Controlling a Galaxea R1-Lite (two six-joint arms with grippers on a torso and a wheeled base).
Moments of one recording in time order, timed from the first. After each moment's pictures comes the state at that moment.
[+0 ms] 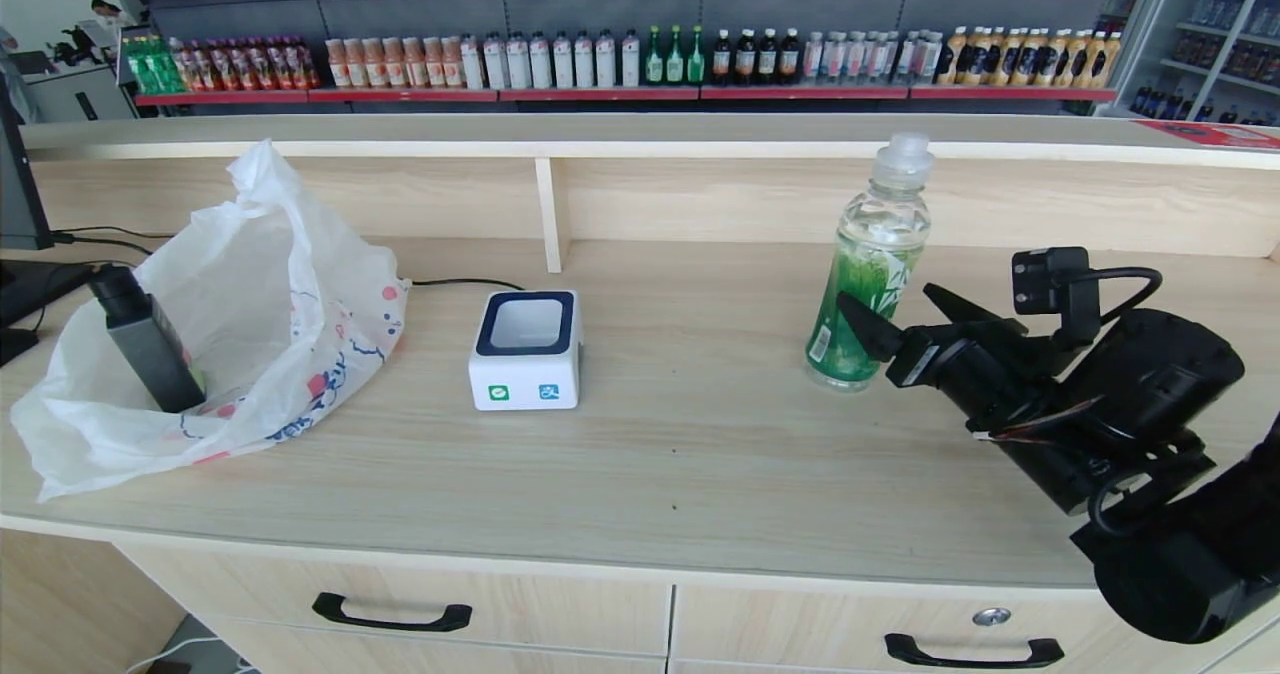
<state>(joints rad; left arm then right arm) 0.00 0.00 0.00 -0.01 0.00 0.03 0.31 1.91 -0.56 -1.57 -0.01 0.08</state>
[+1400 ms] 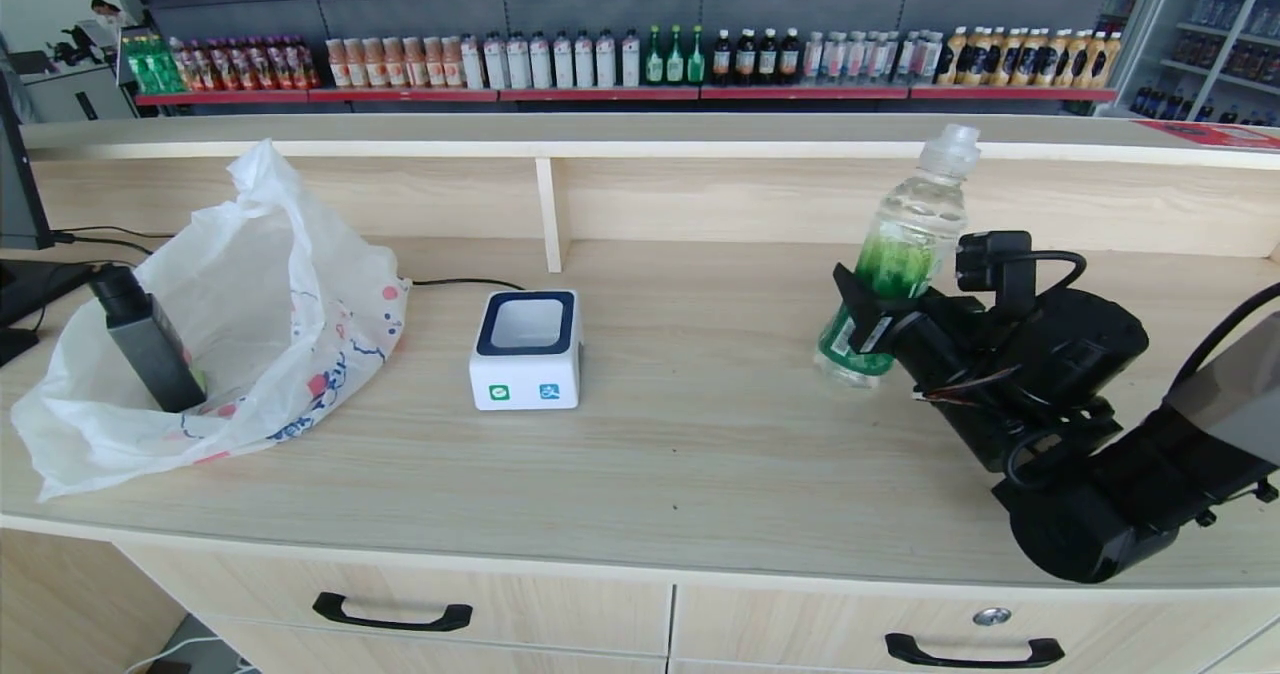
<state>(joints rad) 0.00 0.00 0.00 -0.01 0.00 0.03 0.32 2.04 -0.75 -1.57 -0.10 0.05</state>
